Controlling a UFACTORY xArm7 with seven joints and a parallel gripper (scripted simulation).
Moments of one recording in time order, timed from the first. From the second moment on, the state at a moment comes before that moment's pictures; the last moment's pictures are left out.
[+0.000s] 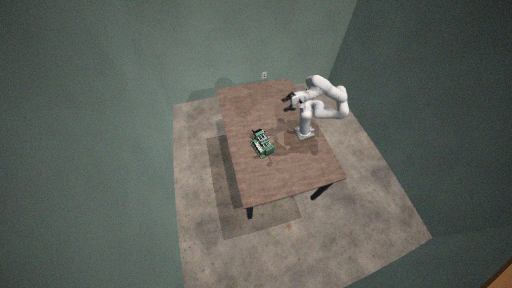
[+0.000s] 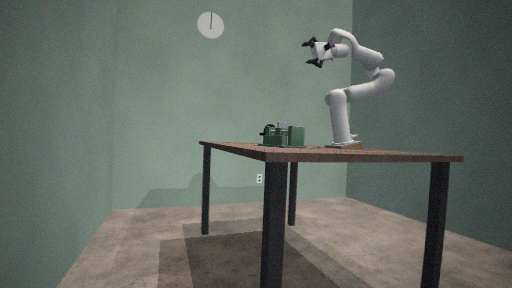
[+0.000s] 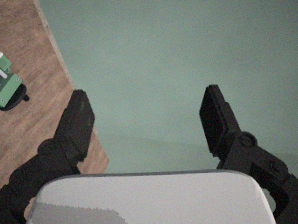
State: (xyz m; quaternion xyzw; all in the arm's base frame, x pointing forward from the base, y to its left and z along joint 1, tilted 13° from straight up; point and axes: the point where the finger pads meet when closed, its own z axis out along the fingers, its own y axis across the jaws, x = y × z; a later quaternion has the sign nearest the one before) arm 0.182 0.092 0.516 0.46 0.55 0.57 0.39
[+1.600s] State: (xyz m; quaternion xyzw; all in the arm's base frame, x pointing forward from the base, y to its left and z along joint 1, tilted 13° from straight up) arm 0.326 0.033 0.442 0.55 0.74 0.31 0.25
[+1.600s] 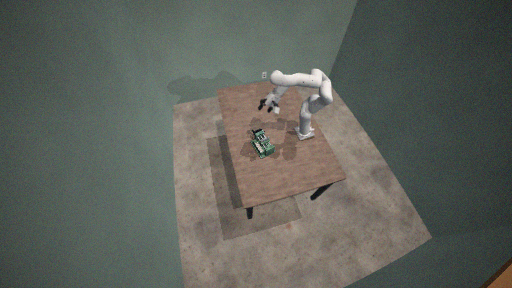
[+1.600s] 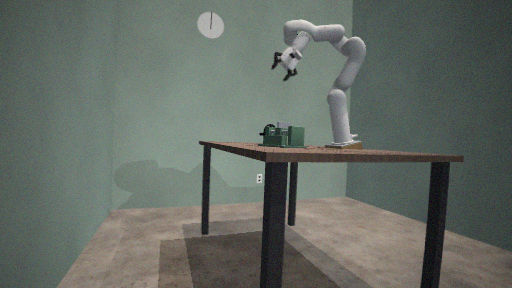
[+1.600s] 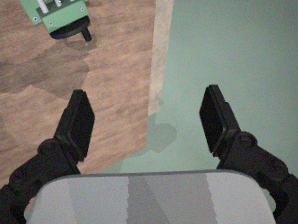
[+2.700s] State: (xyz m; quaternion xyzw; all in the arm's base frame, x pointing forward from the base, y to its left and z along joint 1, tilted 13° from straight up) arm 0.375 0.012 0.393 0.55 0.78 0.21 0.19
